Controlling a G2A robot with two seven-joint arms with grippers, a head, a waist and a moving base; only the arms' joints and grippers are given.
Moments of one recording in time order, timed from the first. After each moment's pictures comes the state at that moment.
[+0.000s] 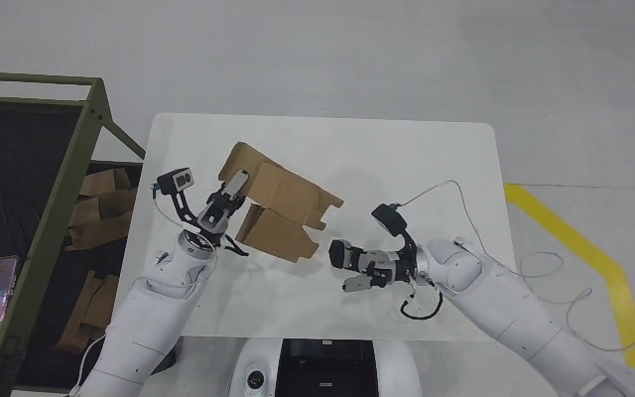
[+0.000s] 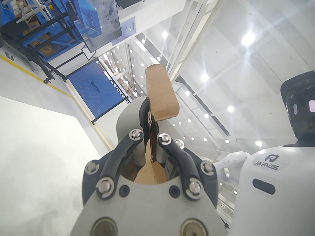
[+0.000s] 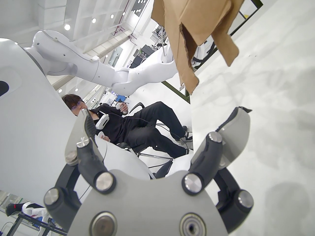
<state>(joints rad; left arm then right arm) 1.48 -1.08 -1.33 -1.57 -0.29 -0.96 -0.29 -0.98 -1.00 0.60 -1.41 0.32 -1.01 0.72</state>
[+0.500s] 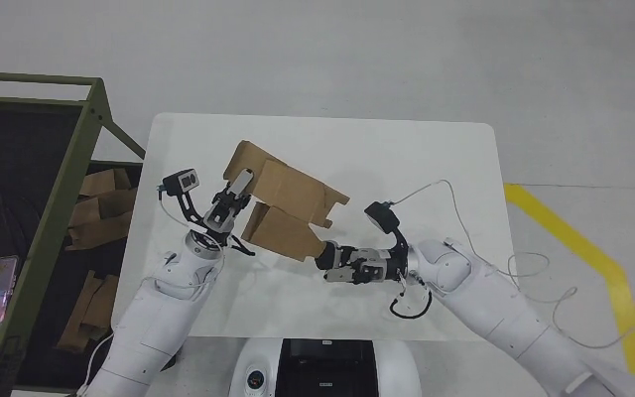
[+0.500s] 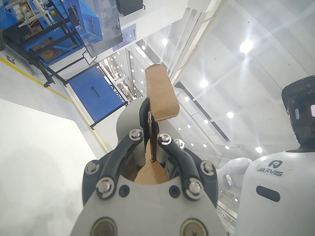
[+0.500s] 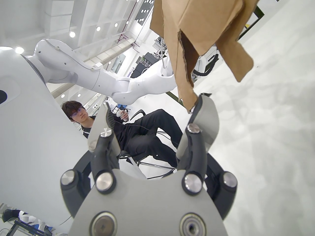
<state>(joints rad) 1.47 -1.10 -1.31 -1.57 -0.26 -0.95 -0.25 -0.98 -1.05 0.59 -1.38 0.31 -1.01 0.68</state>
